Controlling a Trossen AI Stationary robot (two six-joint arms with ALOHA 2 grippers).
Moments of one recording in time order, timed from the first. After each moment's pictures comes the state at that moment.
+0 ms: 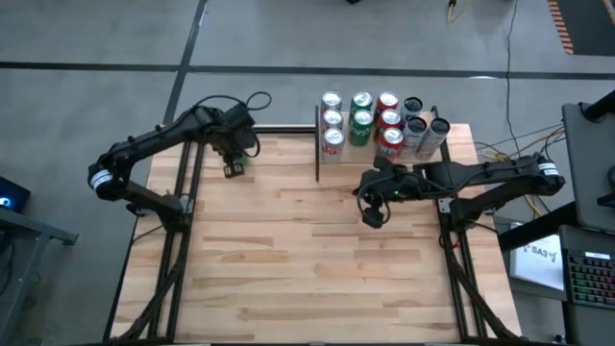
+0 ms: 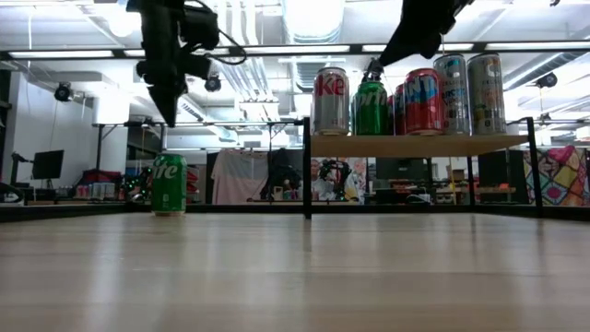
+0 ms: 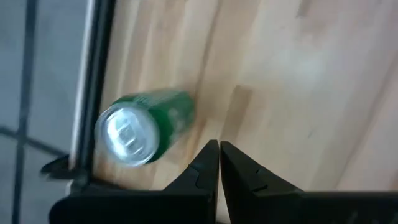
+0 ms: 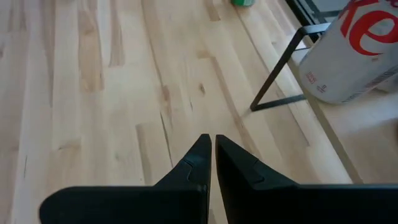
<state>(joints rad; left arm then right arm) 0.60 1.39 1.28 -1.21 -0.13 0.36 0.06 1.22 1.08 -0.62 0.23 0.18</state>
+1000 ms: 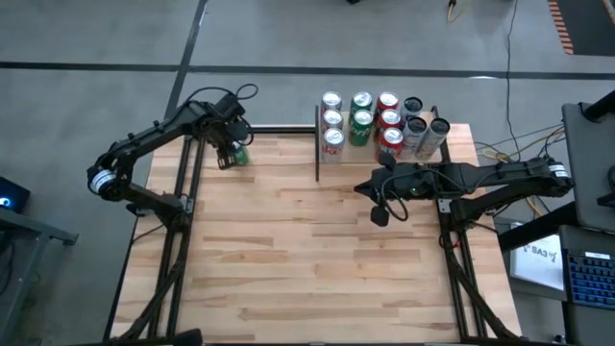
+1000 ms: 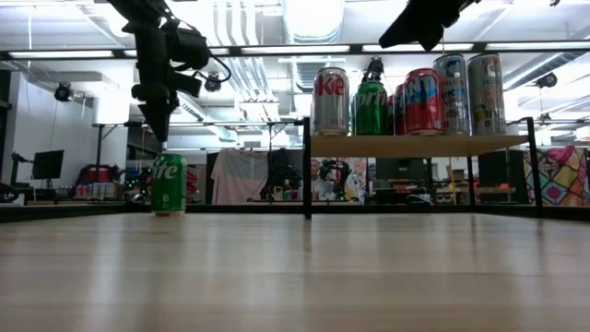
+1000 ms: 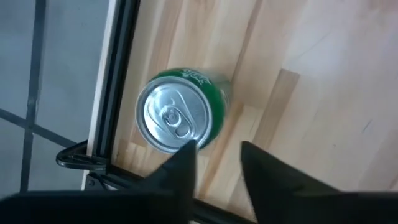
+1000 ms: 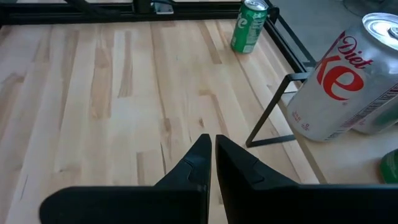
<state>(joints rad) 0.78 1.39 1.20 -1.12 -0.14 0.51 0.06 1.09 0.97 -0.43 0.23 0.07</state>
